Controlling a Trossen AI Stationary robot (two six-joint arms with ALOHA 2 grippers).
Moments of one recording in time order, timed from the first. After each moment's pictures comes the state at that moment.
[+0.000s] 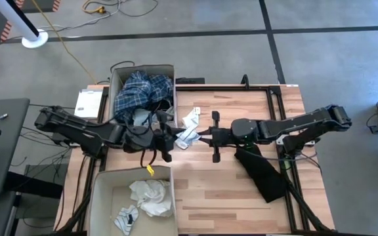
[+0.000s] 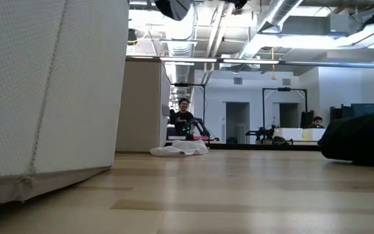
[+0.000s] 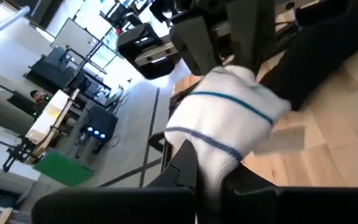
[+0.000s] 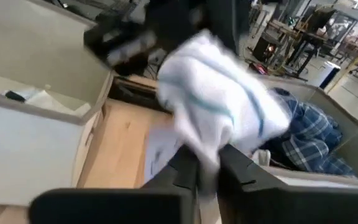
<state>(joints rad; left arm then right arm) -0.25 1.33 1.18 -0.10 -0.66 0.61 0.16 1.35 1.01 0.13 0.22 -0.26</state>
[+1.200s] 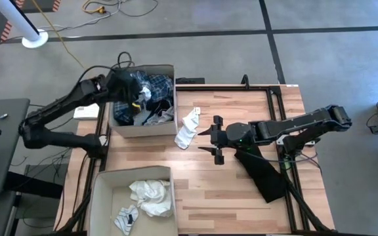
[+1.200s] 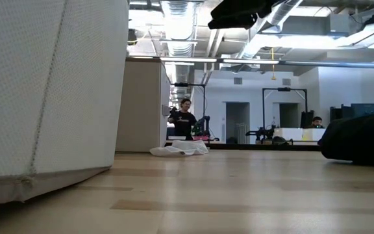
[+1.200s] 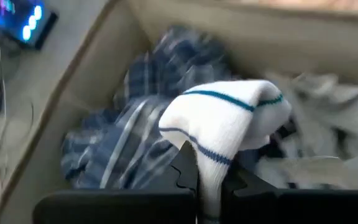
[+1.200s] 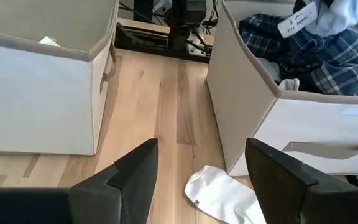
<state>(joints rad) 0.54 1.11 1.26 -0.91 -0.26 0.31 0.15 1.35 1.01 -0.09 0.24 -0.10</state>
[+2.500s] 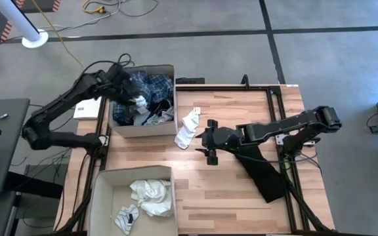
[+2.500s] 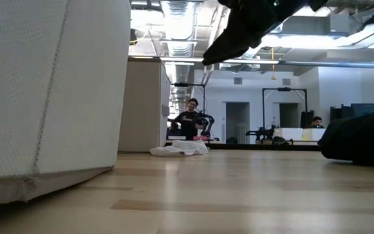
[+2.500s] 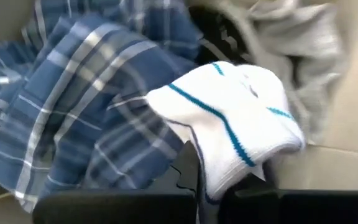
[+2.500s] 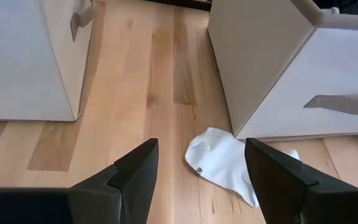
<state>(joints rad) 0.72 1.16 1.26 -1.13 0.05 0.42 0.12 1.49 1.01 -0.11 0.23 -0.05</state>
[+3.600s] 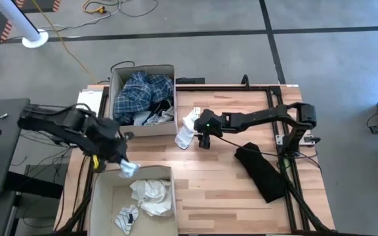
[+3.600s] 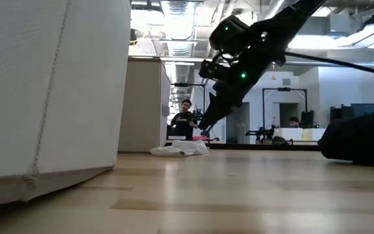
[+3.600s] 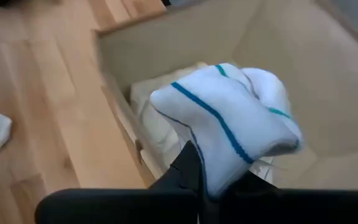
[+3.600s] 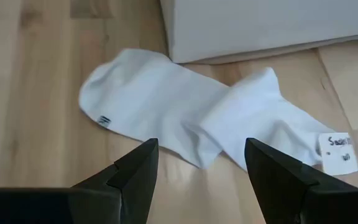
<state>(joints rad) -0.23 0.88 1.09 -0.94 0.35 0.03 -0.17 1.76 1.01 -0.05 0.10 -0.09</state>
